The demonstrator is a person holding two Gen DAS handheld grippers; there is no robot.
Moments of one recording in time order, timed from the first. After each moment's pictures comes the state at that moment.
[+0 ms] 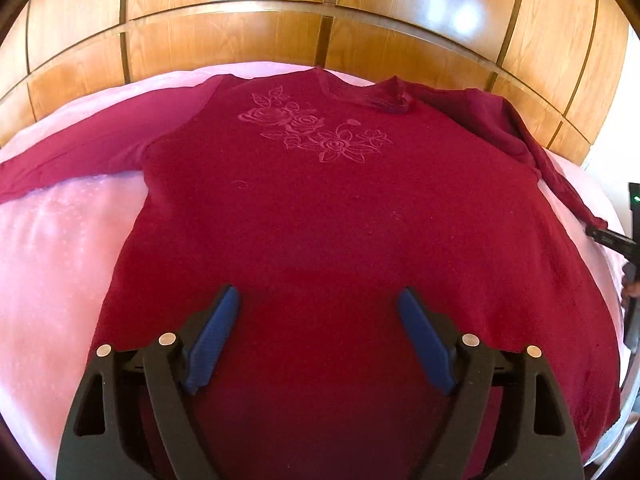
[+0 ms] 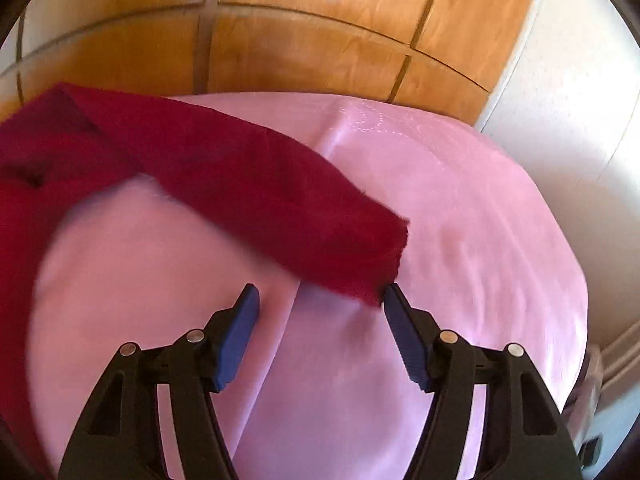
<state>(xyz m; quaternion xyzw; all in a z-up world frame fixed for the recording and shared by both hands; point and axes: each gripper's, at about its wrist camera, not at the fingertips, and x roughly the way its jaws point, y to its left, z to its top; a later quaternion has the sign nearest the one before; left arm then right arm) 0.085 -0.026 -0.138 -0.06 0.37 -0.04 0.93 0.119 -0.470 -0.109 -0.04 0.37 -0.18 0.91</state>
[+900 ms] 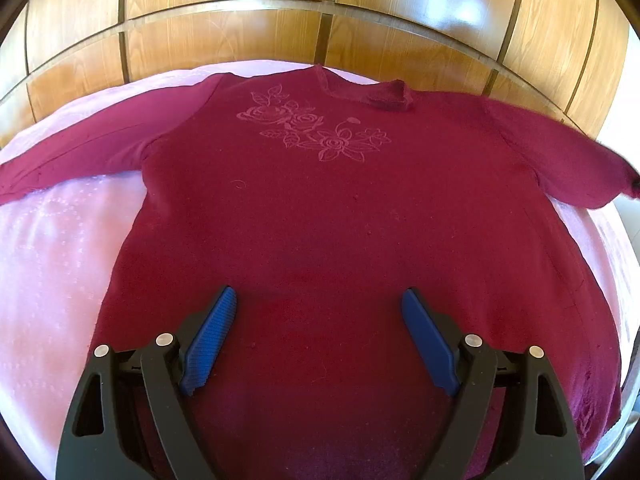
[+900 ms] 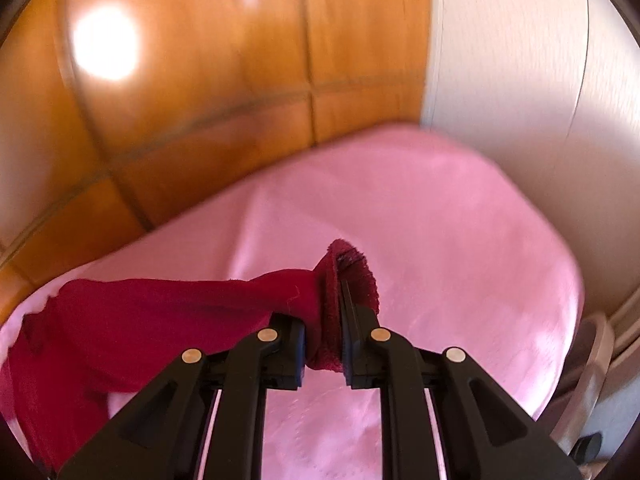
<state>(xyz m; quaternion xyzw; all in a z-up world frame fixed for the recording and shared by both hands) 0.085 -0.027 -0.136 -0.05 0.37 -0.04 0.92 0.116 -0.610 0.003 0.17 0.37 -0.20 0.89</state>
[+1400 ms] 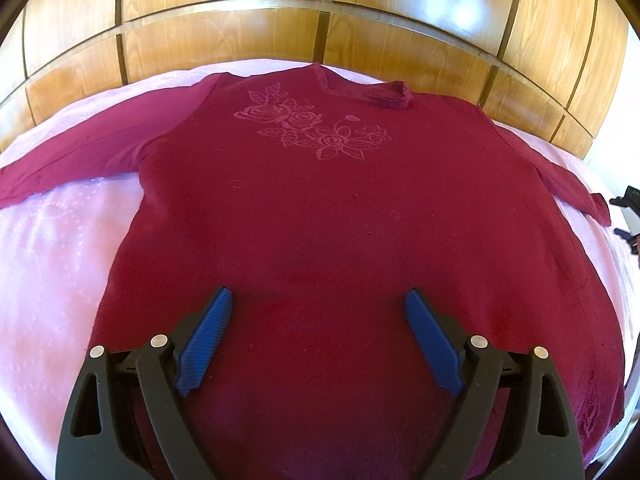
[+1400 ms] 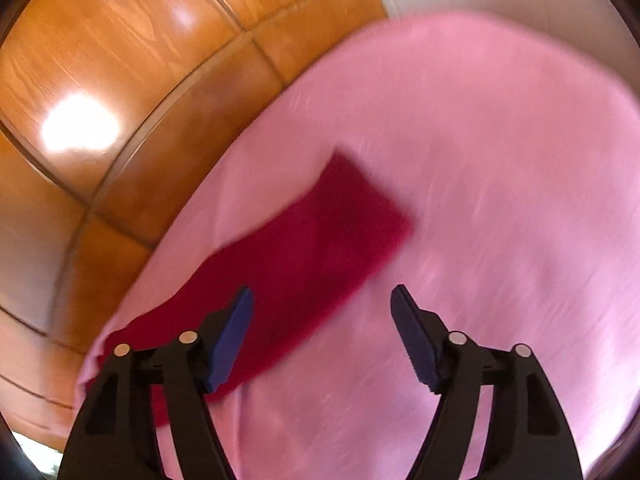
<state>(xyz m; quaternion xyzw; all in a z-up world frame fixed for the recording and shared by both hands) 0.087 -0.029 -0.137 -0.04 0.38 -0.04 0.92 0.097 -0.613 -0.101 0.42 0.33 -0.10 0.84</state>
